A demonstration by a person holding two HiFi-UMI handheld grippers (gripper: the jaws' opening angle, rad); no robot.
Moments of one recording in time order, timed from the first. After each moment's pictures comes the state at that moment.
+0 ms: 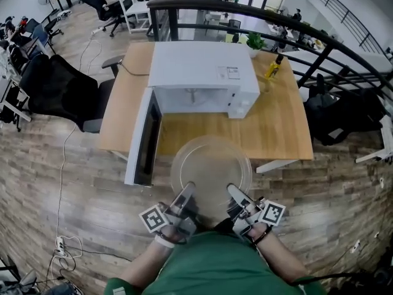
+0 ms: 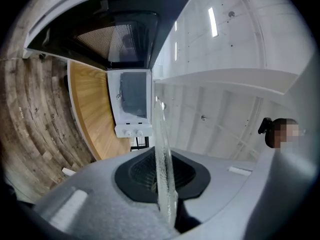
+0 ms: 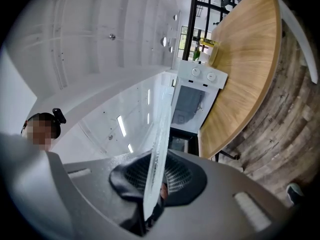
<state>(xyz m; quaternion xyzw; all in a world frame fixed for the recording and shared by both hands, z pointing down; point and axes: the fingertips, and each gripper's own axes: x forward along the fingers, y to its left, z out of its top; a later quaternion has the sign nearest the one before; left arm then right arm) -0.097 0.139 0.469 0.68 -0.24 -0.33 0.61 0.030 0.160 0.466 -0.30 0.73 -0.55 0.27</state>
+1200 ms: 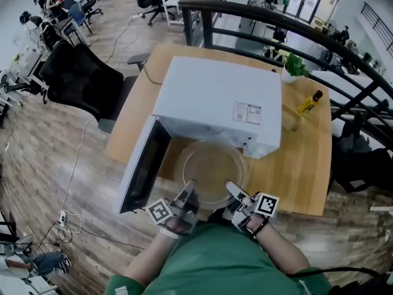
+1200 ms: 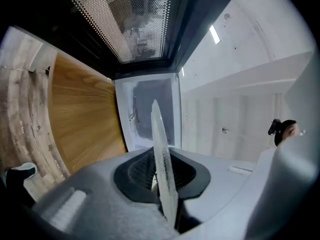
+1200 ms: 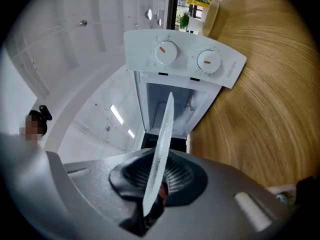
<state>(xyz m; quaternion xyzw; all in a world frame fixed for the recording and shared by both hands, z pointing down) -0.060 -0.044 0.545 0.63 -0.37 -0.36 0.58 0.066 -0.057 0.553 -0.20 0.73 -0.62 0.18</state>
